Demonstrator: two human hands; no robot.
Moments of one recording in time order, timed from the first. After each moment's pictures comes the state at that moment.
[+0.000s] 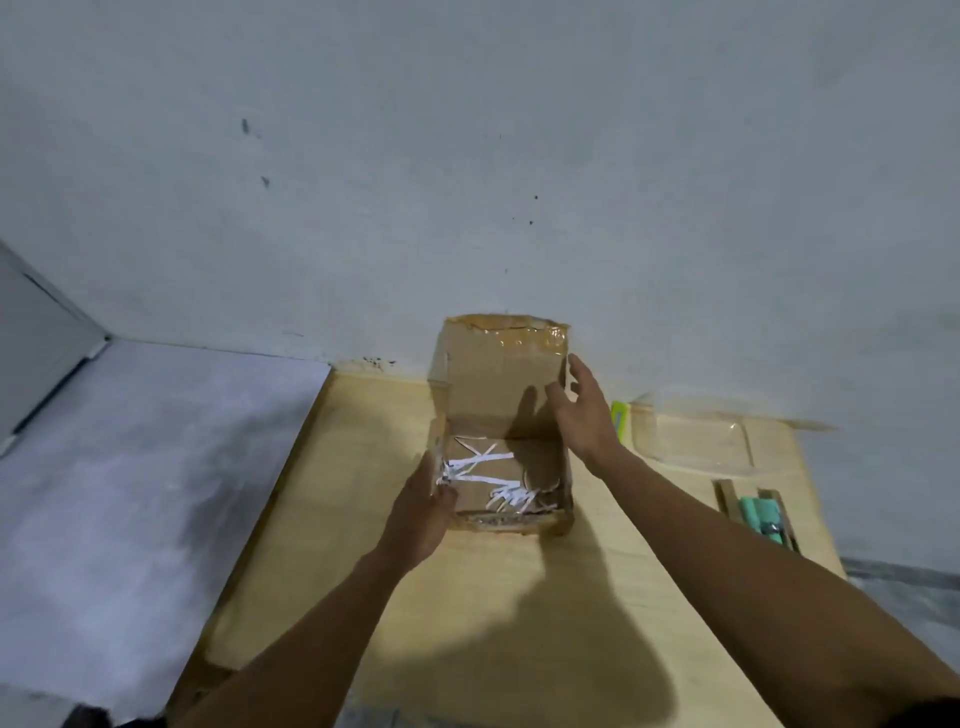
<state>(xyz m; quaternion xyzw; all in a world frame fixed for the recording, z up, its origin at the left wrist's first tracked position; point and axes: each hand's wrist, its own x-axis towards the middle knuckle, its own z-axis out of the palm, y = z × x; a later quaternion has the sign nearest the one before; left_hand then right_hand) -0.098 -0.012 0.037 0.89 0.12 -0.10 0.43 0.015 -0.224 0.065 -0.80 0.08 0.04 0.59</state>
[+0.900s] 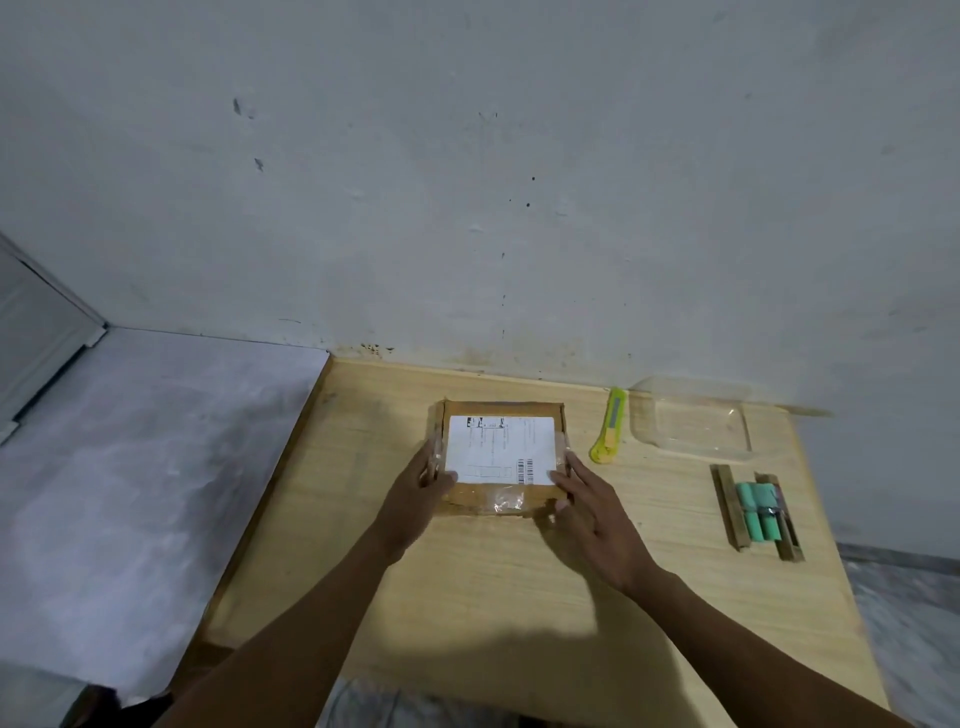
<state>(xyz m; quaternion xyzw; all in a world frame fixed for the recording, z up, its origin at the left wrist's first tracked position) -0.100 -0.004 0.035 0.78 0.13 -0.15 0.59 -0.112 -0.271 -0.009 -0.87 -0.10 0.05 0.49</state>
